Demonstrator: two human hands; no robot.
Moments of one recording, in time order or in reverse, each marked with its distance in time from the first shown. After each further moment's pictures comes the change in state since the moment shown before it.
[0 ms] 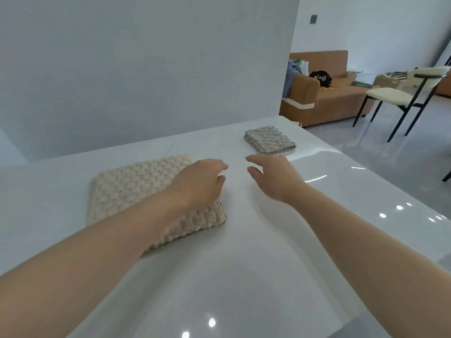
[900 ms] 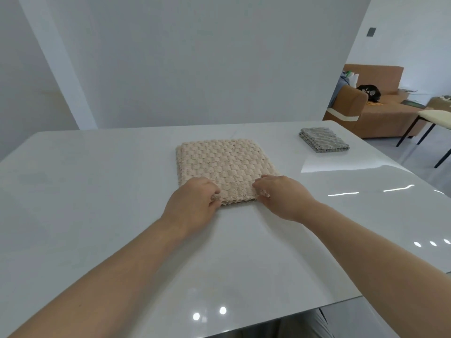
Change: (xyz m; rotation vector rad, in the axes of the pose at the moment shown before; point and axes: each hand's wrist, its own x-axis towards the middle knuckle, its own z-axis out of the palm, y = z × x) left_hand -0.218 -0.093 -0.013 -0.043 0.224 -0.188; right_hand -0.072 -0.134 0.068 -0.219 -0.183 -0.357
